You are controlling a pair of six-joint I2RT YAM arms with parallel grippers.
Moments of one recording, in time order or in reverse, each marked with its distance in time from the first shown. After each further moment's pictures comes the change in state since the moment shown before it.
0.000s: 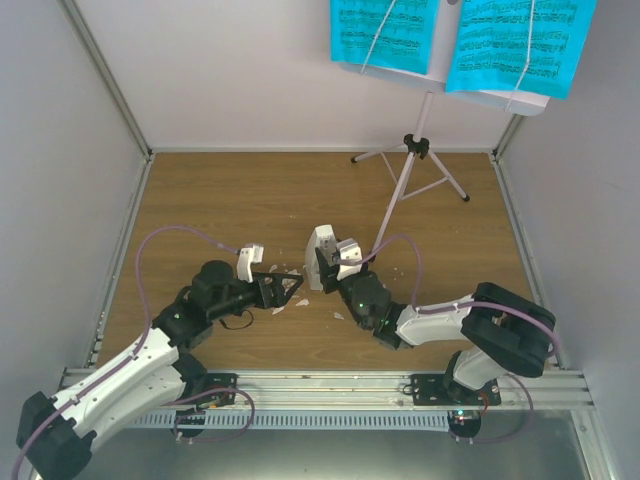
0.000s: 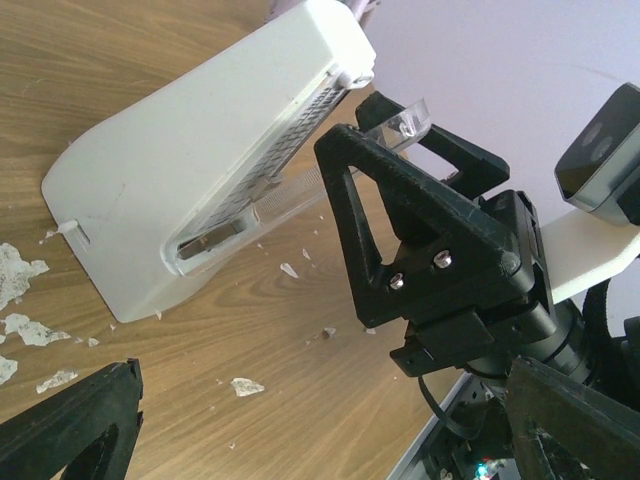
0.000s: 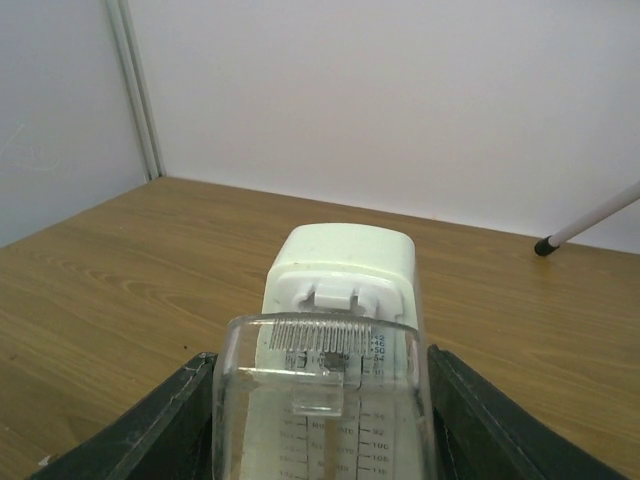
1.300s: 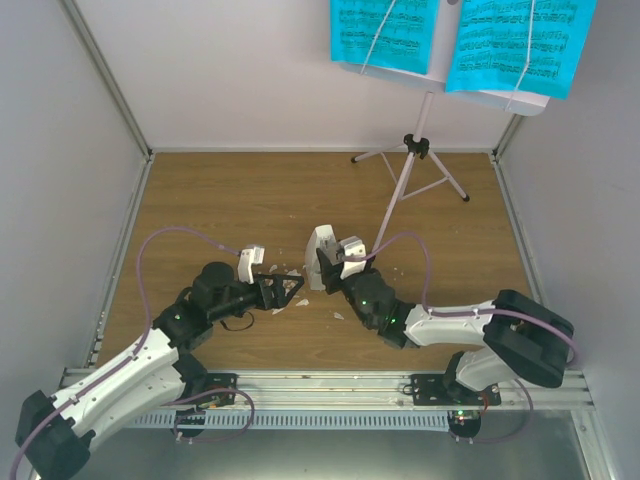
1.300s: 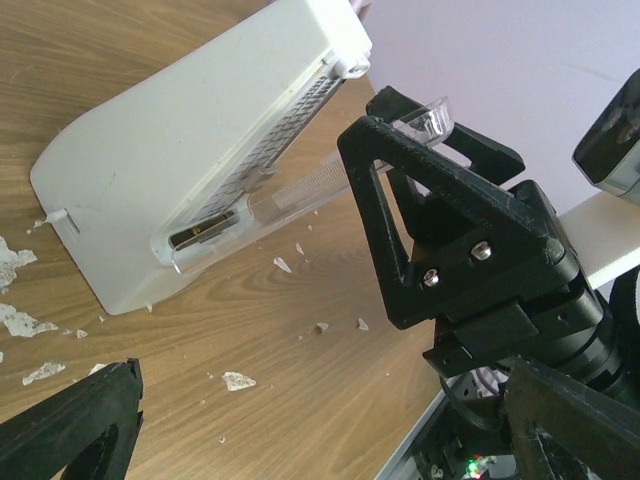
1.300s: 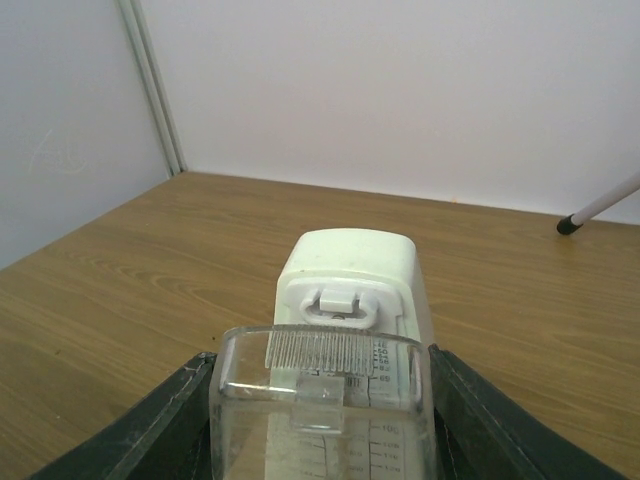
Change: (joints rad) left arm -0.019 -0.006 -0.005 0.003 -0.008 -0.026; right arm -0.005 -0.104 0.006 -0.158 -0.042 0.098
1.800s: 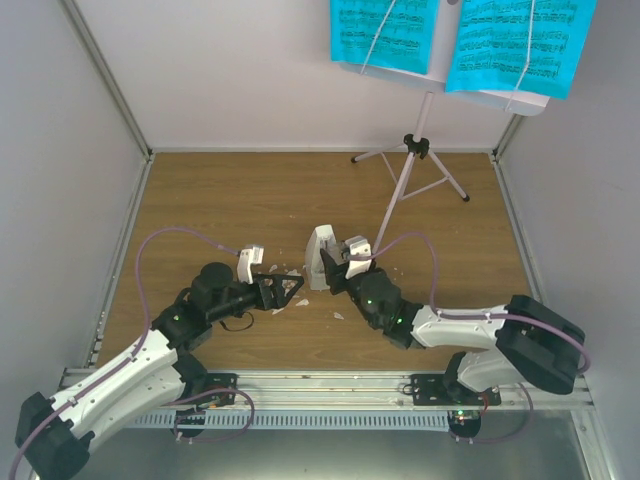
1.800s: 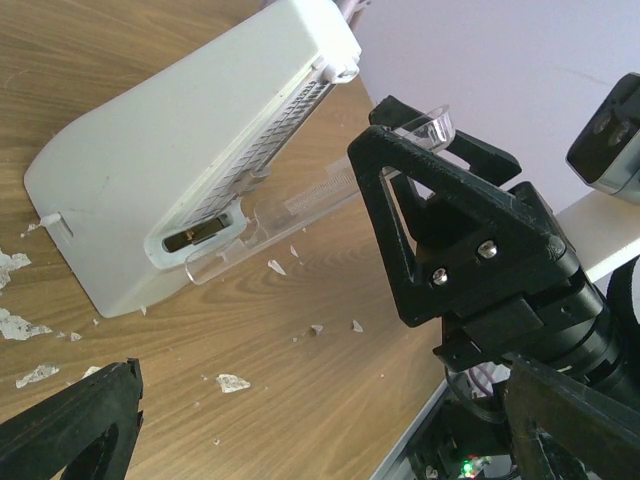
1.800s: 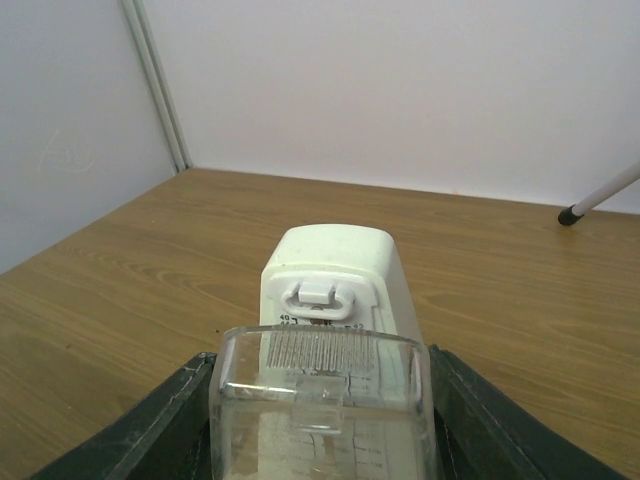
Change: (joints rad) left arm -0.001 -0.013 0.000 0.000 0.000 -0.004; right arm -0.016 -0.068 -0.024 -0.060 -0.031 0.026
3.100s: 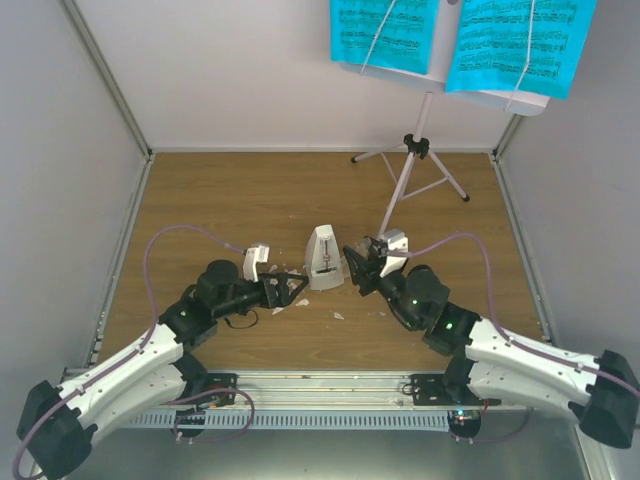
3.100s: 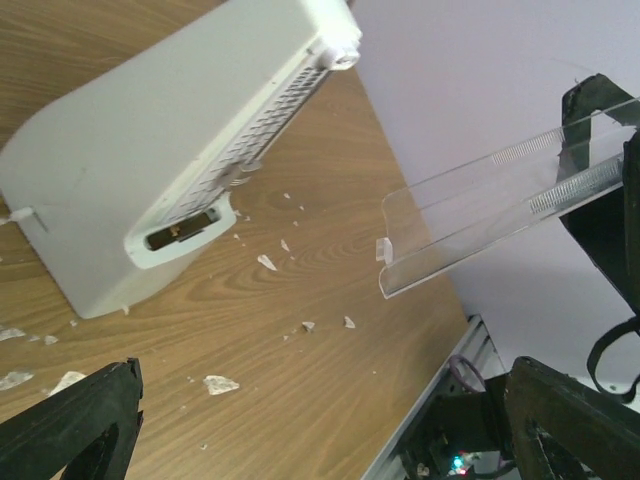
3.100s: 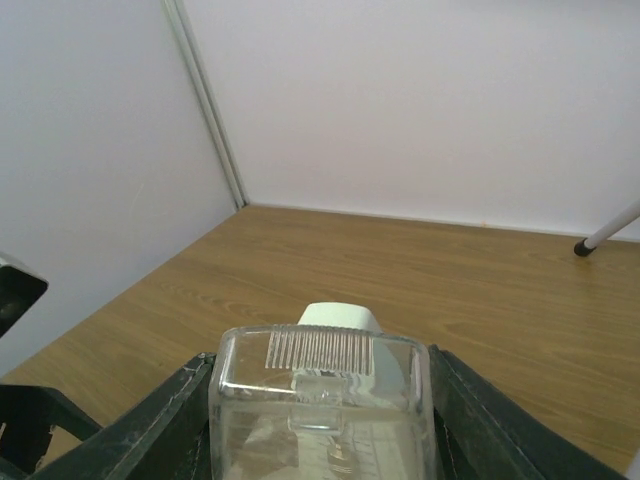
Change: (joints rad) left arm -0.007 0.073 -0.004 0.080 0.037 -0.018; right arm -0.064 -0.517 0.033 -0.496 -0.174 0.066
